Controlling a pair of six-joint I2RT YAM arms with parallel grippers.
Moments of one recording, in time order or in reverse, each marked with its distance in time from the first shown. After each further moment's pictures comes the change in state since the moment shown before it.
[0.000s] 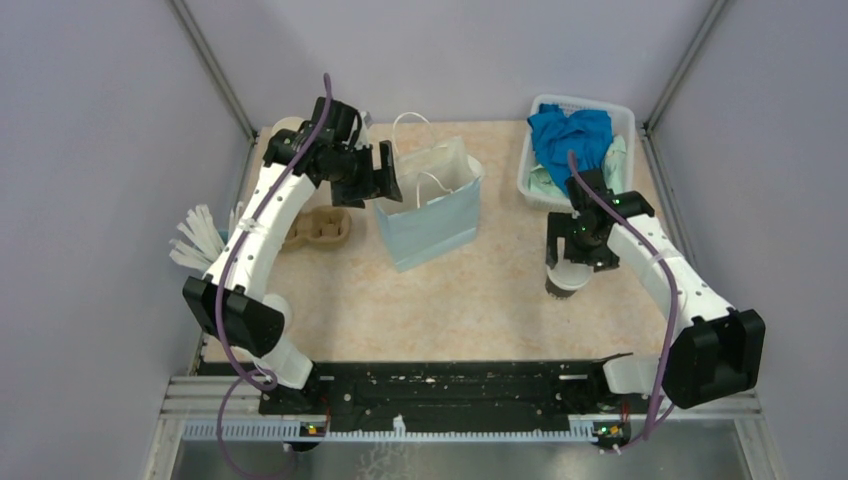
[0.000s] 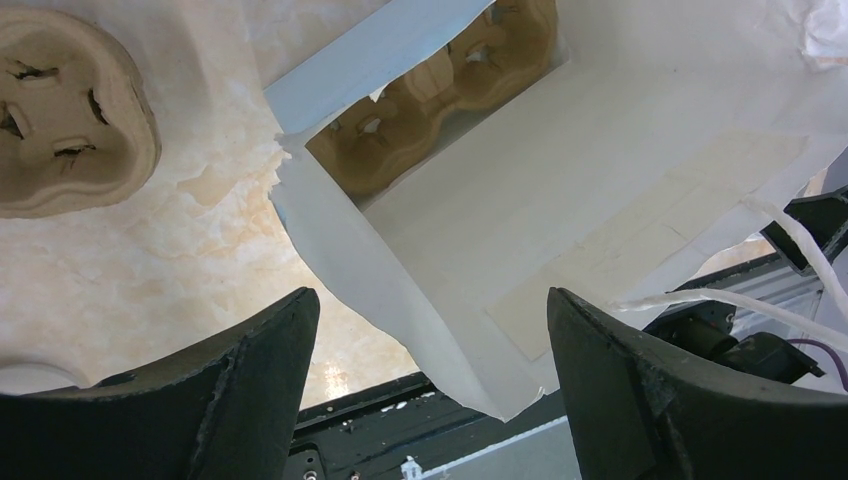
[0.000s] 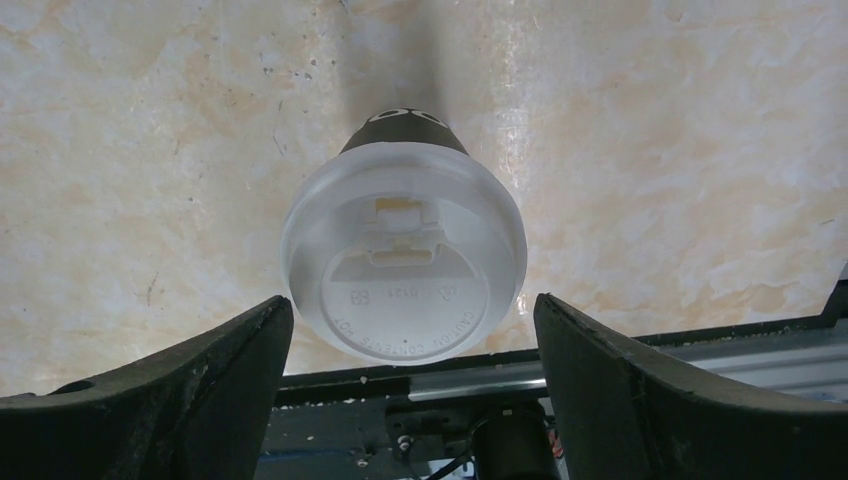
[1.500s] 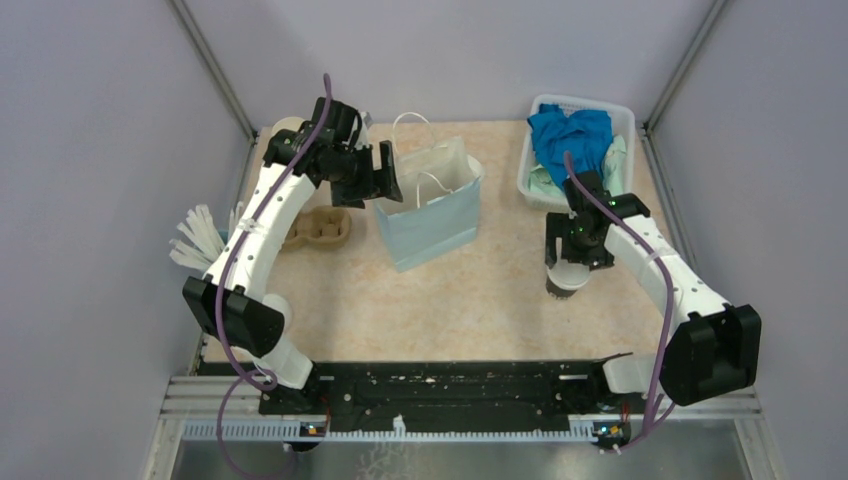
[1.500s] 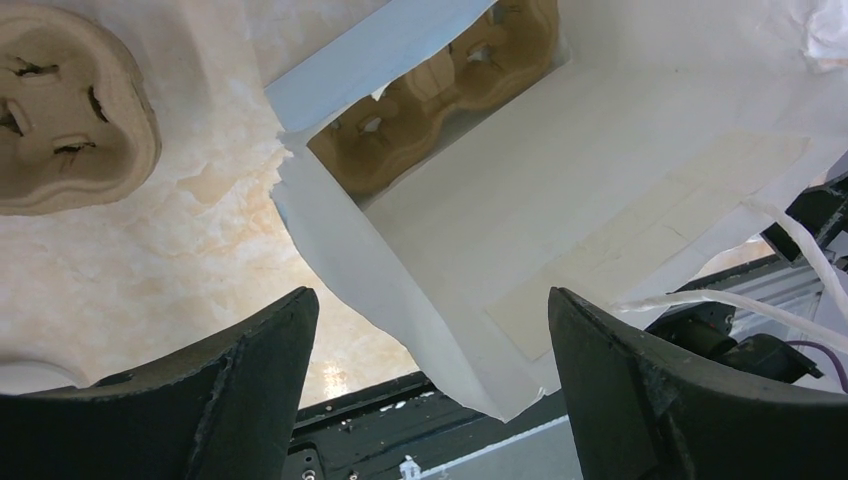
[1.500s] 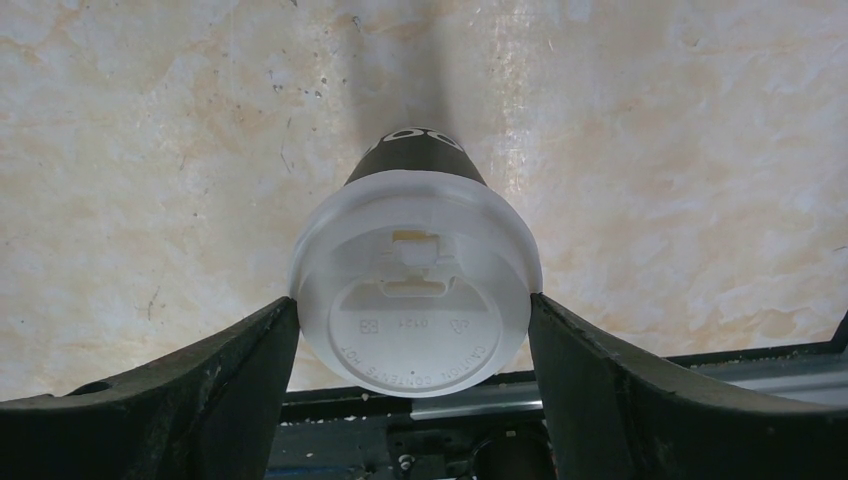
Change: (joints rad) left arm 0.000 0.000 -0.003 0.001 0.006 -0.004; right arm 0.000 0.016 -0.035 0.065 -0.010 -0.021
